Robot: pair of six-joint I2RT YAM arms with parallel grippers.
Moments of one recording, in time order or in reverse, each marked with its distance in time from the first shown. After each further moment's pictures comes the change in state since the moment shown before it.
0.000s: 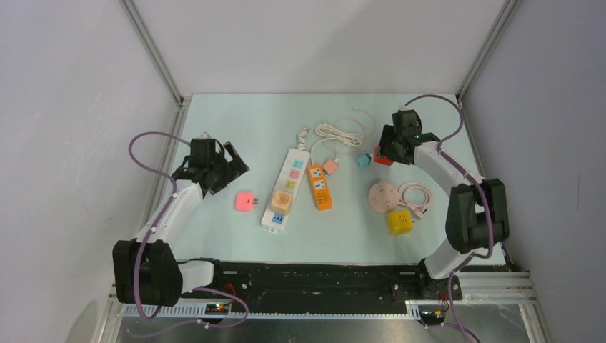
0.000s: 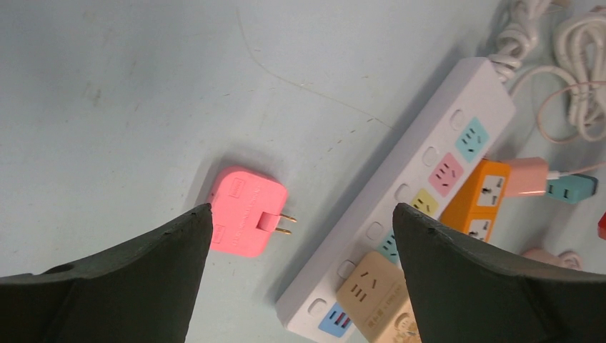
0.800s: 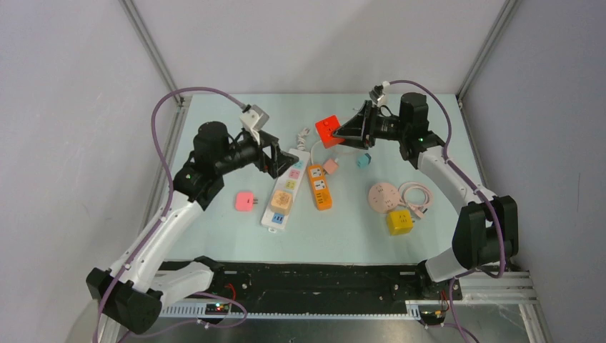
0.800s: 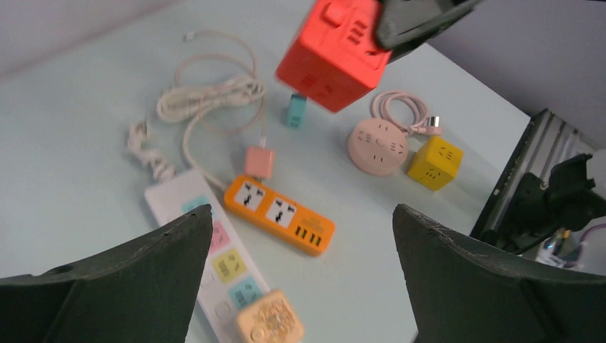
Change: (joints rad) left arm -0.360 -0.158 0.219 0.221 0.464 0.552; right arm 0.043 -0.122 0.001 0.482 -1.104 0.485
